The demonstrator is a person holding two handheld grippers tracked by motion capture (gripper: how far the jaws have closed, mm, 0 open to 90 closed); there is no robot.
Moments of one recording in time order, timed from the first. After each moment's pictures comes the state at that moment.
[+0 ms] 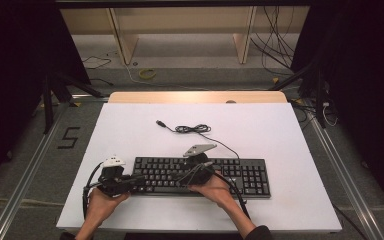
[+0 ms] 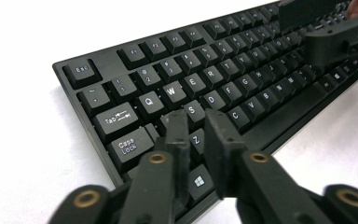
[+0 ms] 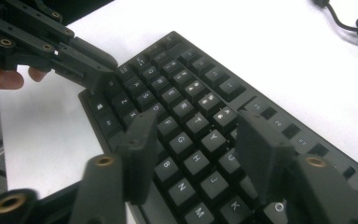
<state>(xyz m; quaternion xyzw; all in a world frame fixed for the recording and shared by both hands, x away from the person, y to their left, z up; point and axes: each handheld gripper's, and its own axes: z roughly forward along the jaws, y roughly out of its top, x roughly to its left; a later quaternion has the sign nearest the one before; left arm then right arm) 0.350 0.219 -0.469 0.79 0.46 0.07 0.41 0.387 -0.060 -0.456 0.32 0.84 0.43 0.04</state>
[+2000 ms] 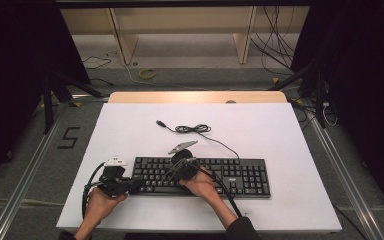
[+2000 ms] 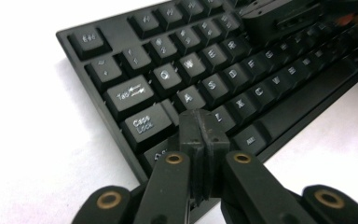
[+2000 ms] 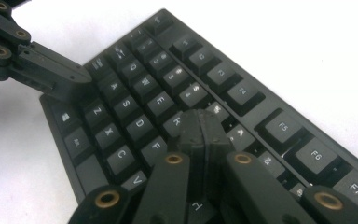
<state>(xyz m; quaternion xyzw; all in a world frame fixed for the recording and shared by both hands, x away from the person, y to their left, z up) 0.356 0.221 -0.479 0.80 0.46 0.06 0.37 0.410 -0.021 -0.477 0.33 0.87 0.37 0.04</state>
